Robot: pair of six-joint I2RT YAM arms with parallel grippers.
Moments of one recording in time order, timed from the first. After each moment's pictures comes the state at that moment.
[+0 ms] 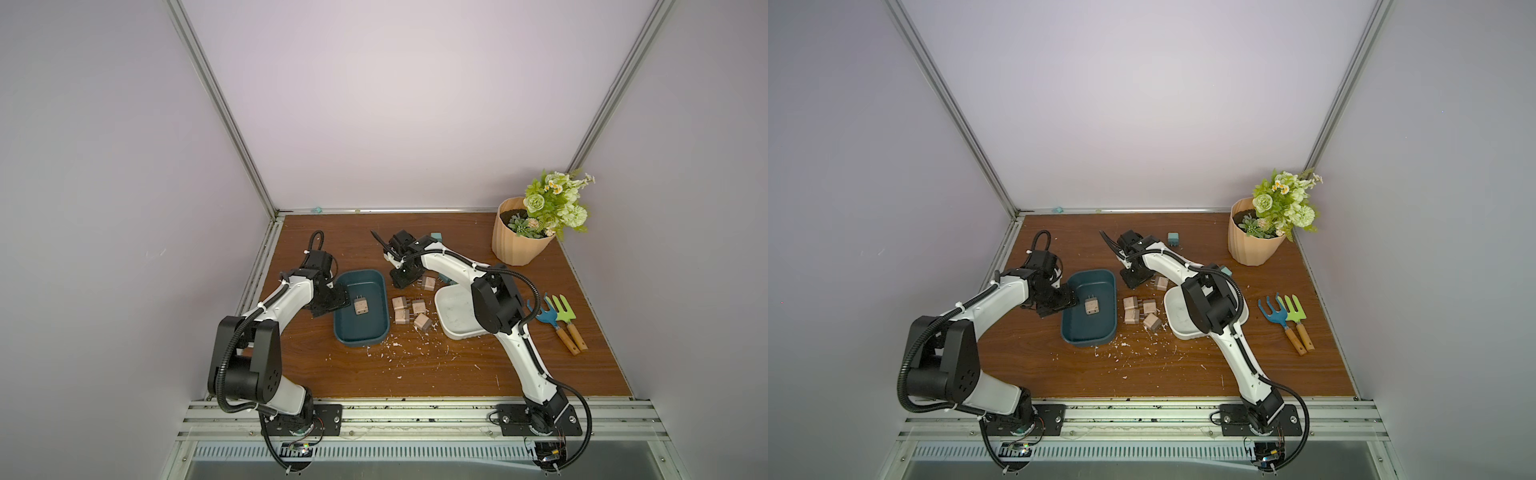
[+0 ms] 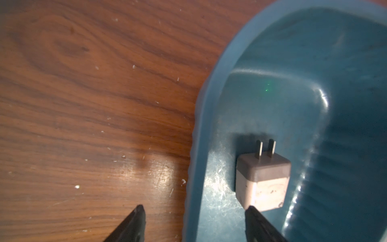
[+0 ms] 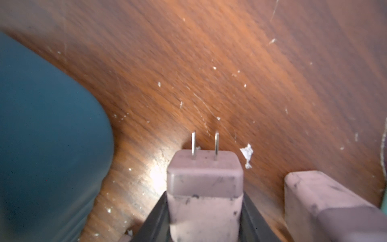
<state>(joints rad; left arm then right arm) -0.11 1.51 0.94 -0.71 0.16 -0.41 0.72 2.40 2.07 -0.92 -0.07 0.06</state>
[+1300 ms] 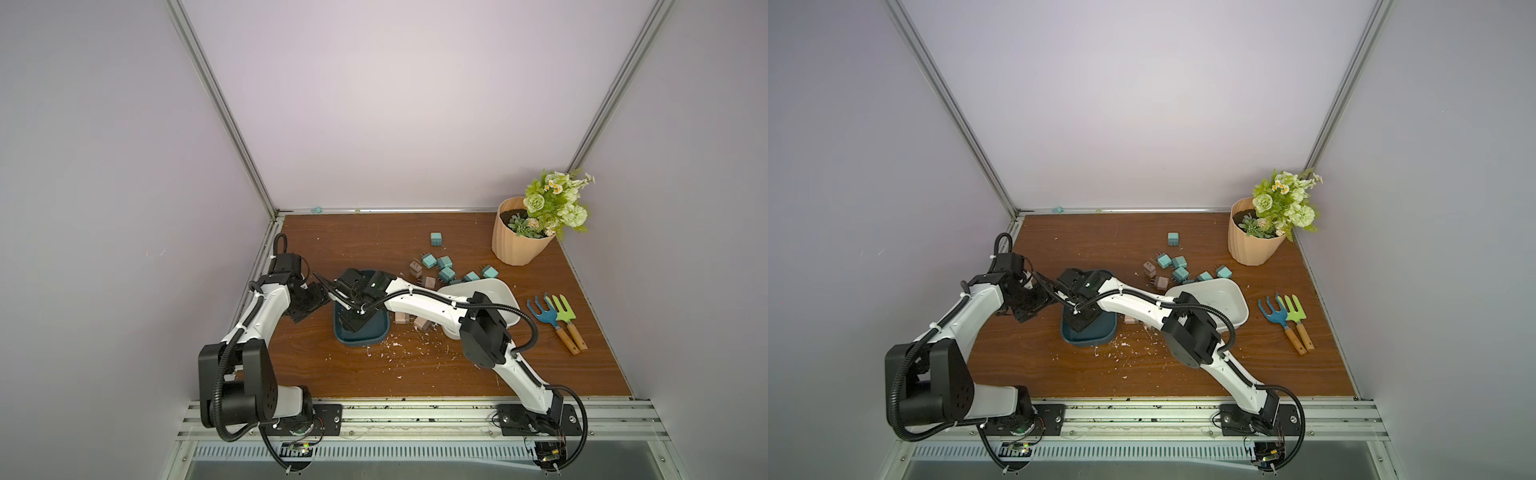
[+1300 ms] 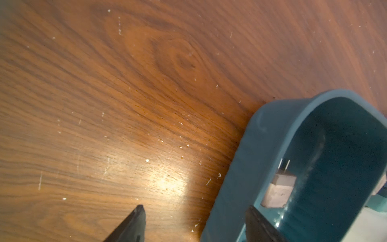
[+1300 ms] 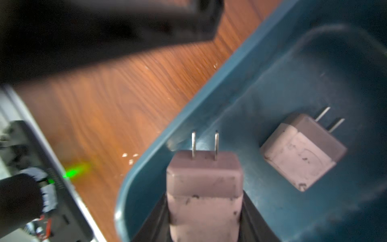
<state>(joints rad) 0.11 1.38 0.91 -0.77 0.23 -0.47 1.11 2.37 2.11 -0.90 -0.13 0.22</state>
